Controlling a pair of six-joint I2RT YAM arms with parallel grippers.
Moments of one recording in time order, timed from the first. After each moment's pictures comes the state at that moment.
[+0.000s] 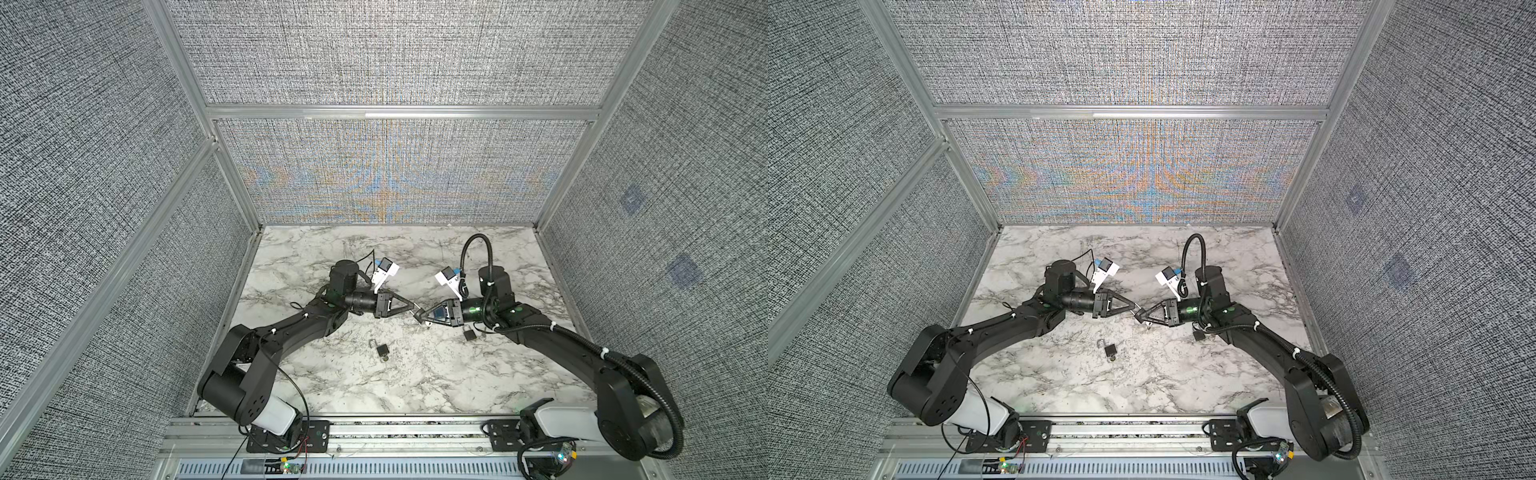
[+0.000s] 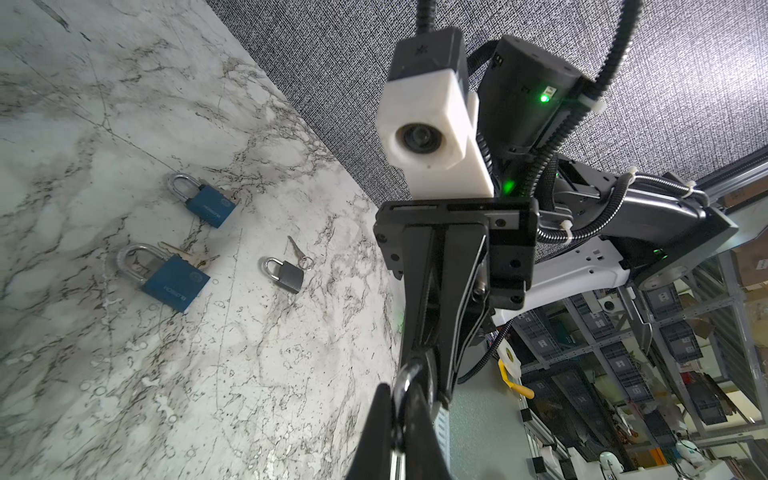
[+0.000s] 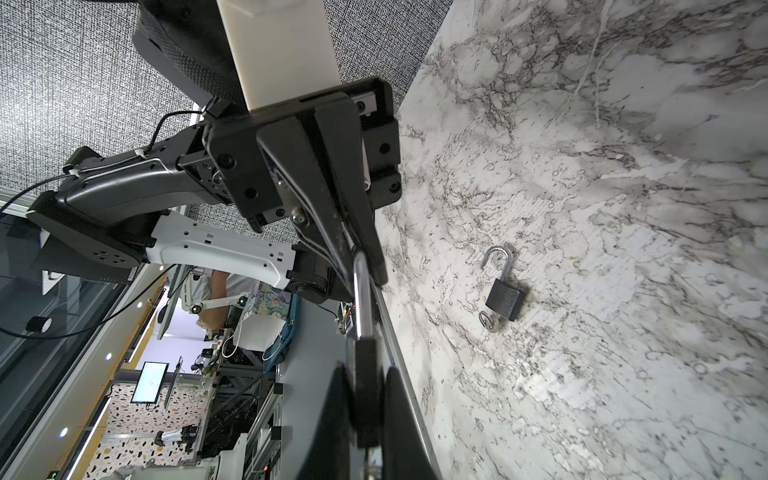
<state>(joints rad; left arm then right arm) -0.55 1.53 0.81 0.37 1.11 -0.56 0.42 1.32 0.75 0.03 -1.09 0.56</state>
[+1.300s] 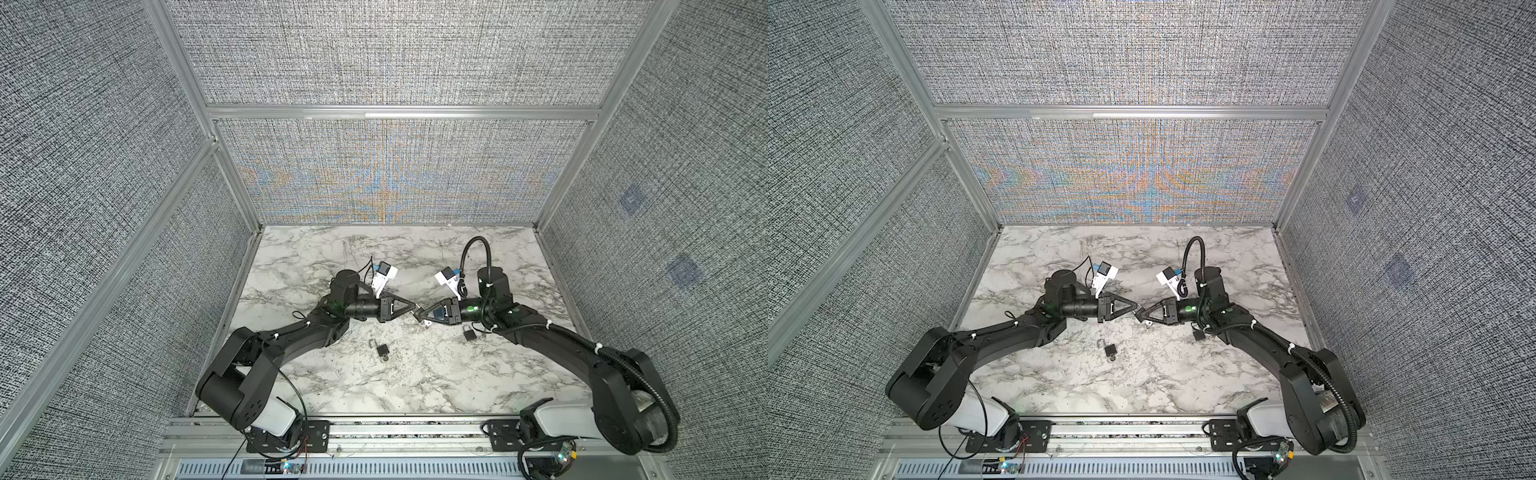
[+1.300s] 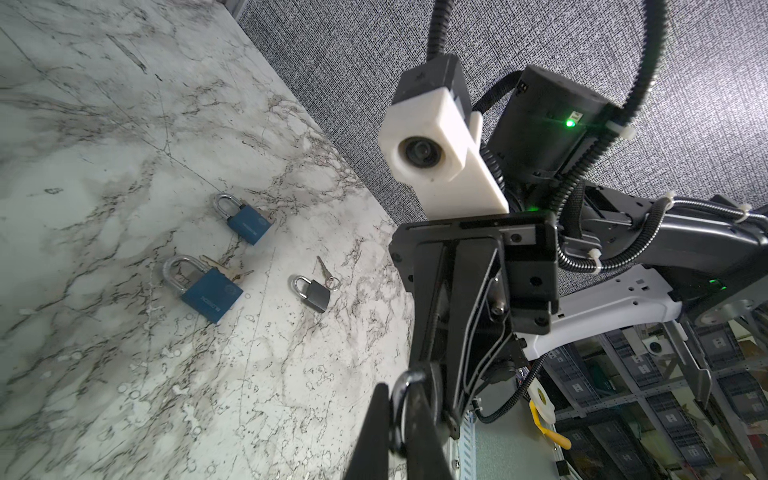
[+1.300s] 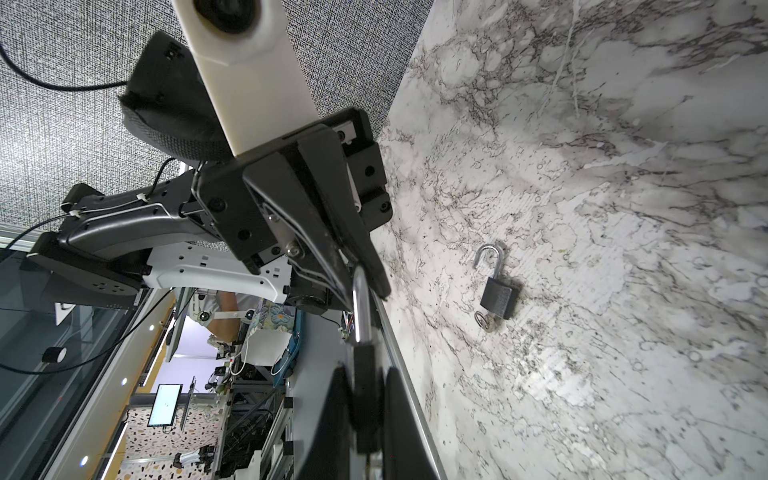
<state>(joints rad) -0.60 1.51 0.70 0.54 0.93 -0.64 0.42 1.35 0.73 0.12 -1.06 0.66</state>
